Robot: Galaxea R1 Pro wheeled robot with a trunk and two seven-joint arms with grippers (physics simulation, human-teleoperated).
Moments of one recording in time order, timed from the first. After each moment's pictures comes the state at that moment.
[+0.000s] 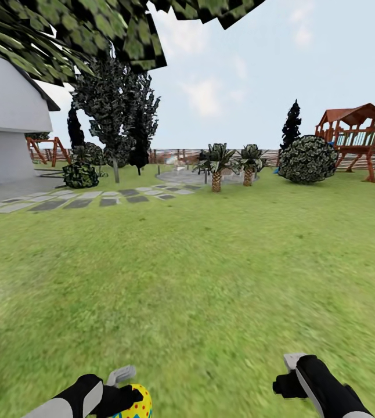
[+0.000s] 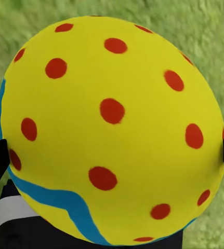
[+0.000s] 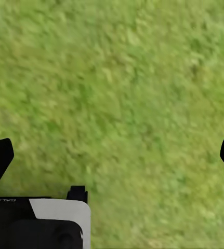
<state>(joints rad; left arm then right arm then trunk) -0.62 0.02 0.44 -0.09 -0.21 0.44 -0.25 -0.46 -0.16 0.02 -0.60 0.09 0.72 0.16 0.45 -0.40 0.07</state>
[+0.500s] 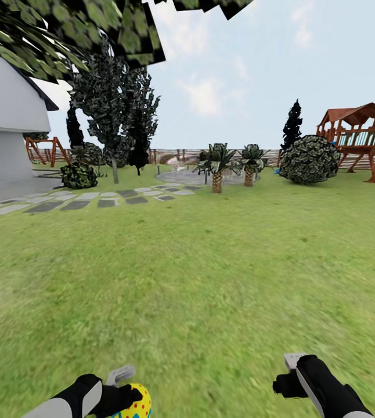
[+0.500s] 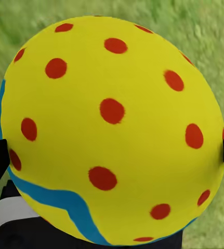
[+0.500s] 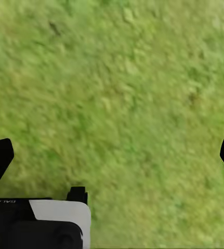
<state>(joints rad) -0.62 0.02 0.44 -0.09 -0.20 0.44 -0.26 -0.46 -0.17 0.02 -0.61 0.09 0.72 0.16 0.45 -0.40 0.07</state>
